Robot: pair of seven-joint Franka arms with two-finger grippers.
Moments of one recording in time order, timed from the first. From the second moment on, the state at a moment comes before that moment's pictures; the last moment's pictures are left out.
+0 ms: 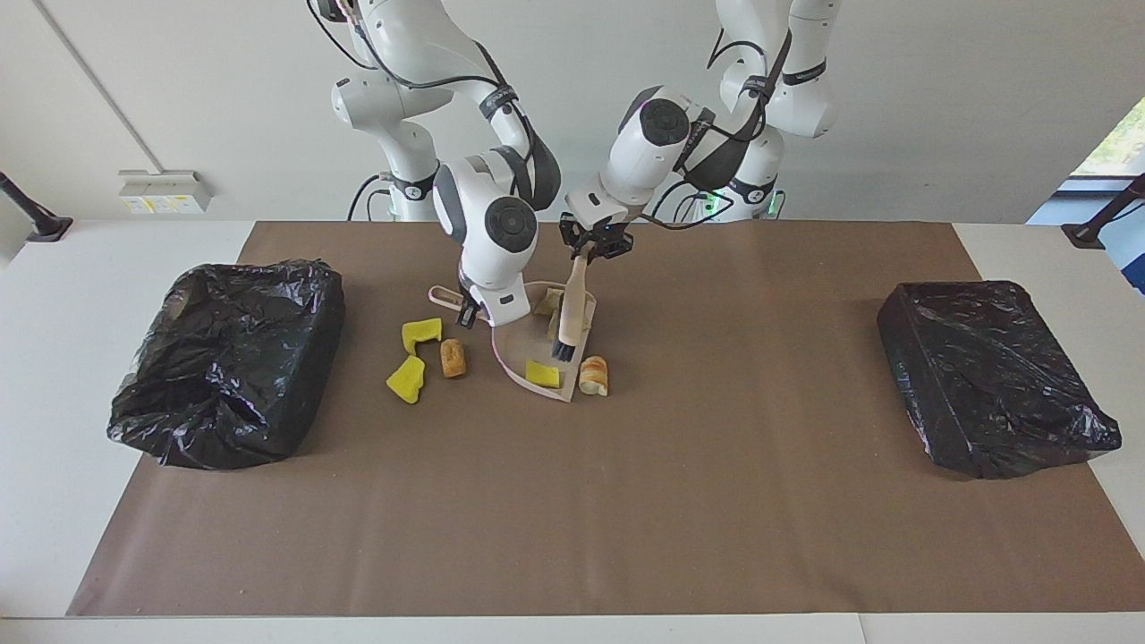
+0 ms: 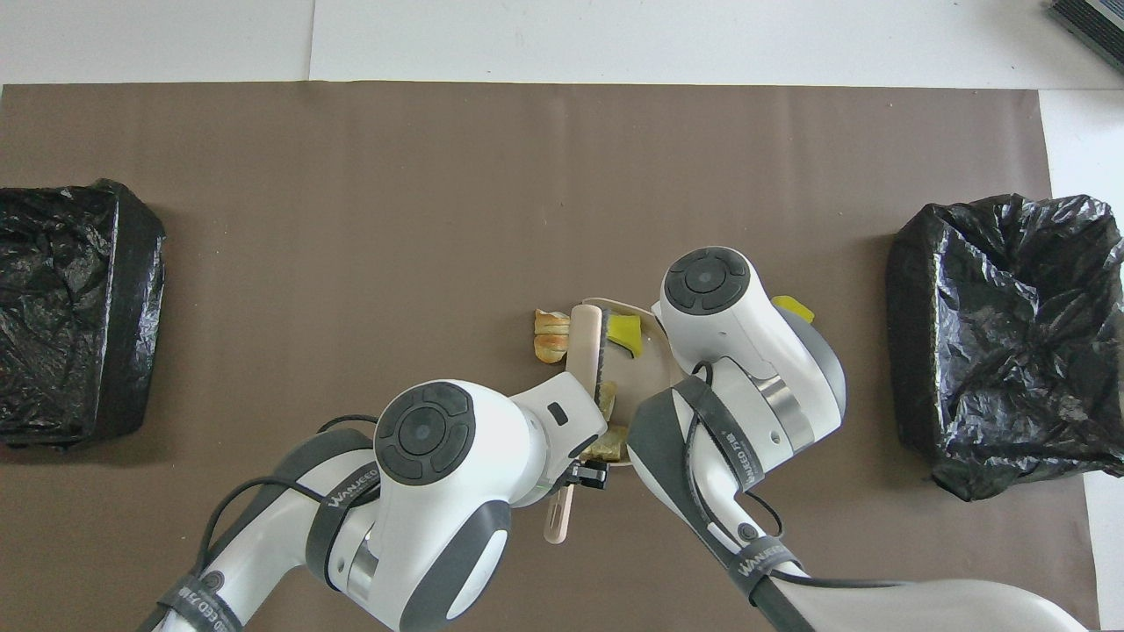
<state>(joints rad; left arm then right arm) -0.71 0.01 -0.06 -2.11 -0.41 2.16 -0.30 0.45 0.23 -0.02 -1.95 -0.14 1.77 -0.80</state>
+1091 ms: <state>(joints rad) -0.36 0.14 -0.05 -2.10 -0.37 2.04 0.16 0.47 0.21 -0.01 -1.99 -0.17 1.85 -0.82</state>
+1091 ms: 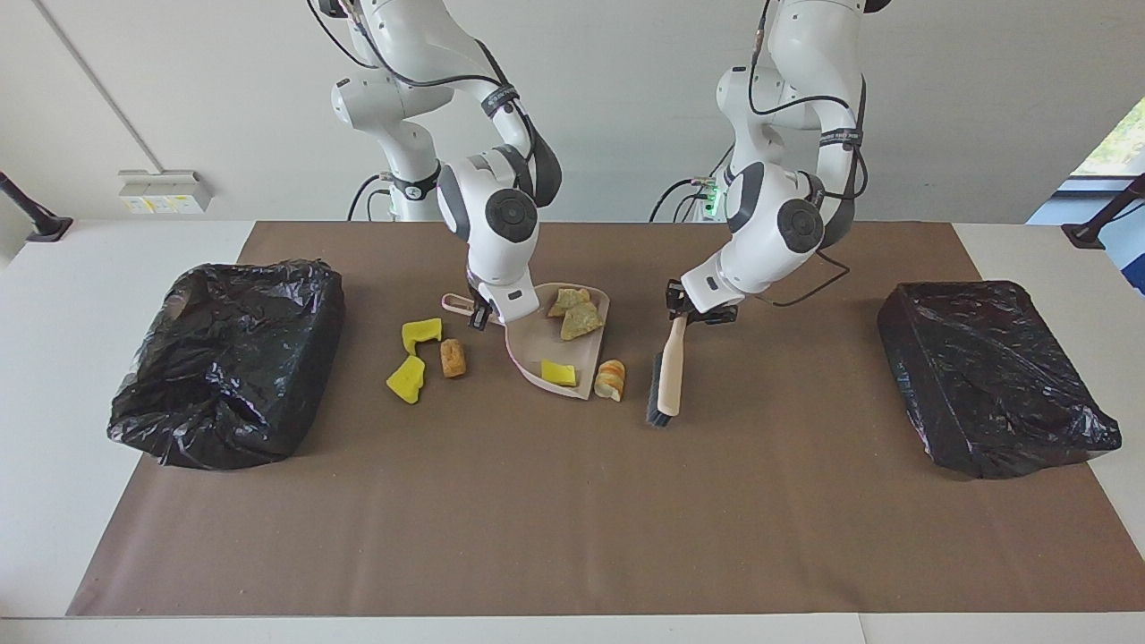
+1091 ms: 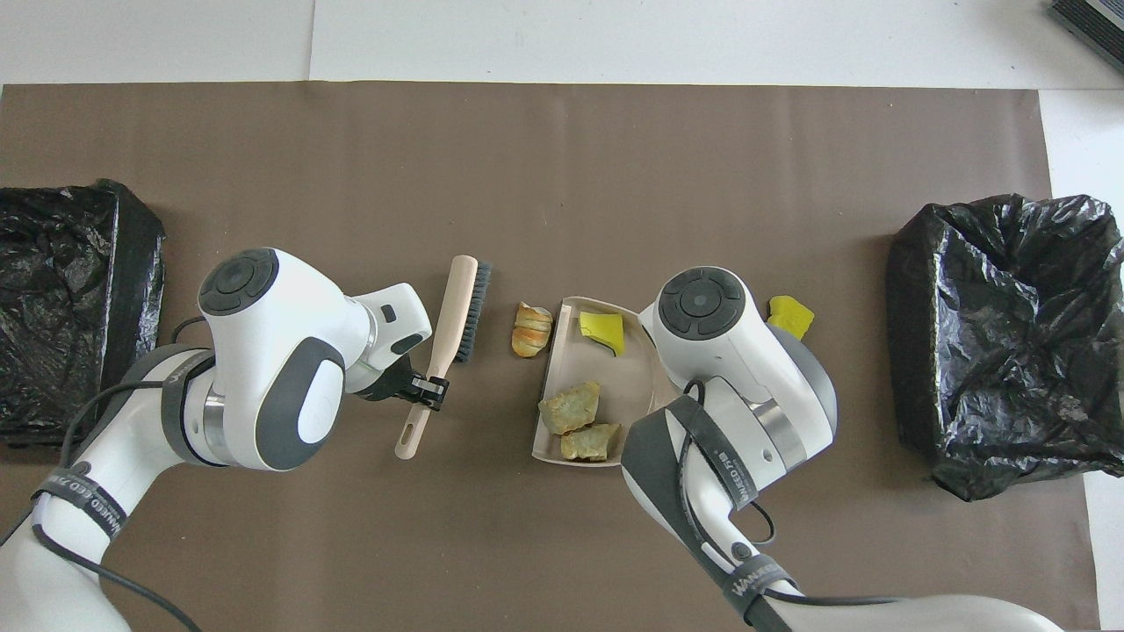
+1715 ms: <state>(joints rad) -0.52 0.12 -0.08 -2.10 -0.41 1.97 0.16 0.47 0.20 -0.01 -1.99 -0.21 1.84 -0.82</state>
